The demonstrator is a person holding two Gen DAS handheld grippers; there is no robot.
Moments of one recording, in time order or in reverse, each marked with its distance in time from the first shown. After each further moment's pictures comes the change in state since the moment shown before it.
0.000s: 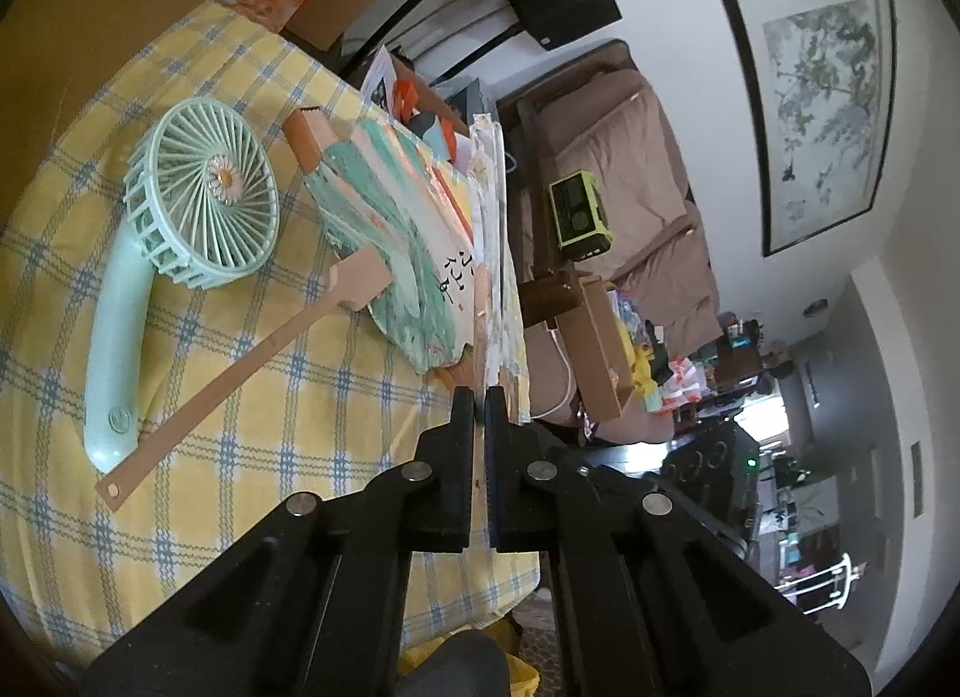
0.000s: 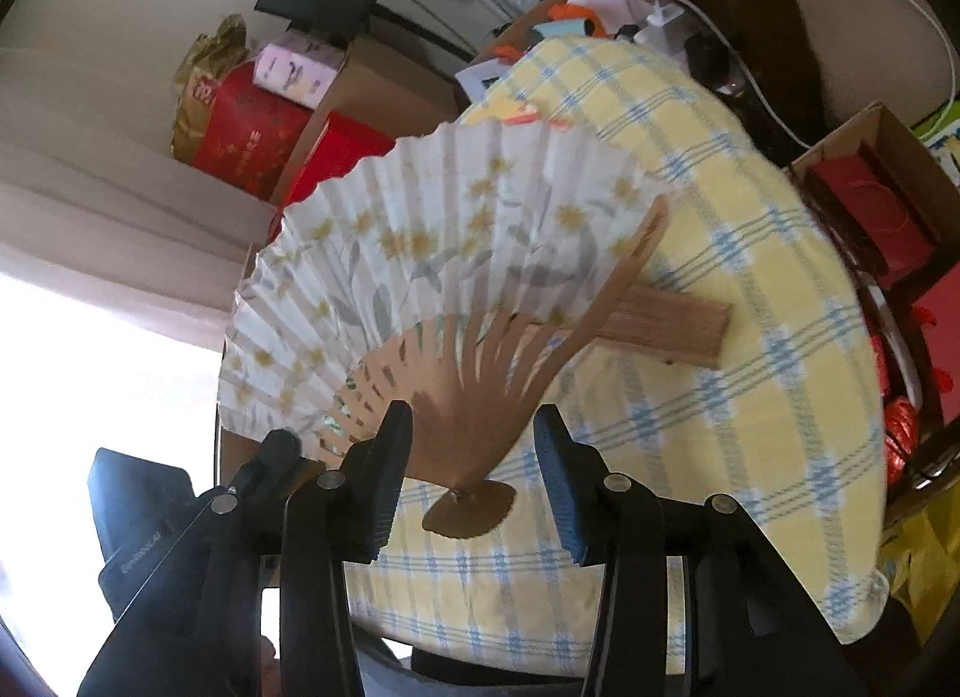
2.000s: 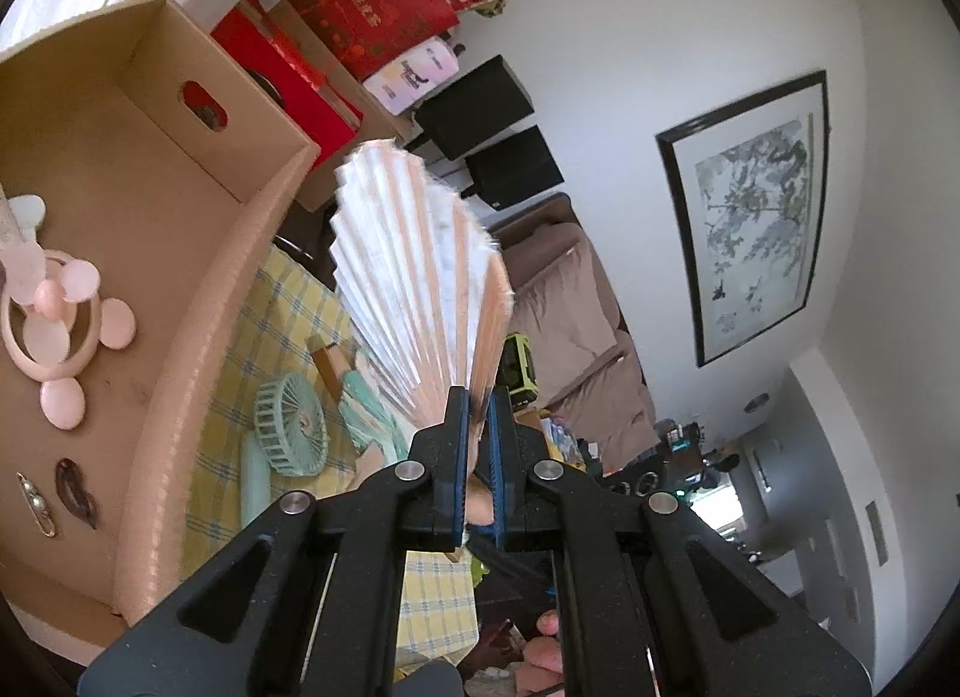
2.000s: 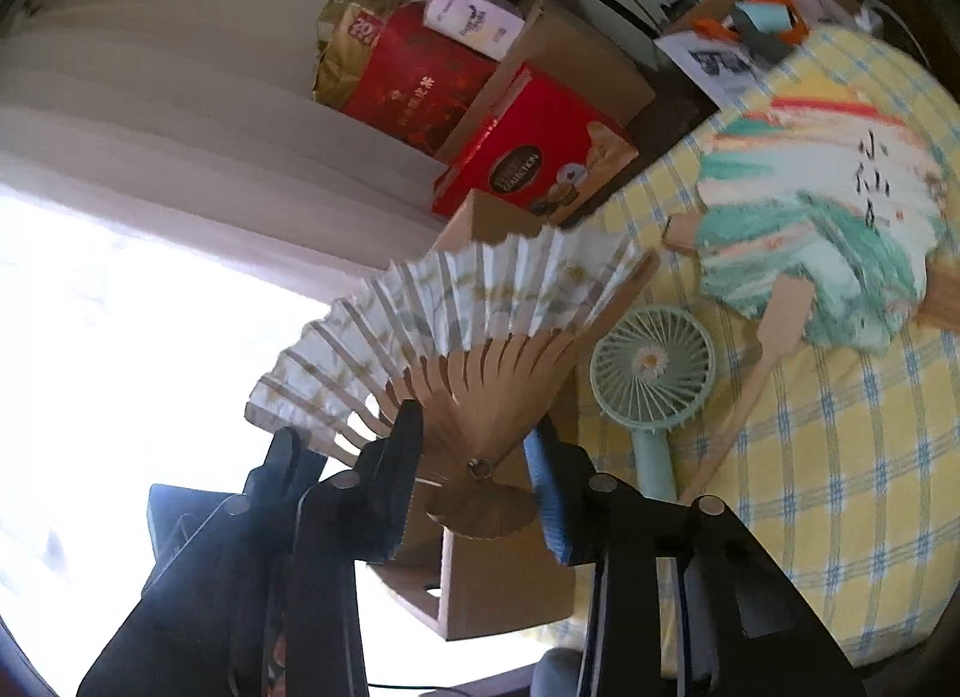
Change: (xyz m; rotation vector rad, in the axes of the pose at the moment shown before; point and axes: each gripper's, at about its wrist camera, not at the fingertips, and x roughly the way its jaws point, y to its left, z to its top) left arm -0.167 0.018 0.081 -0.034 -0.295 -0.144; right arm 0.045 0.172 -0.002 -0.094 0.040 0.268
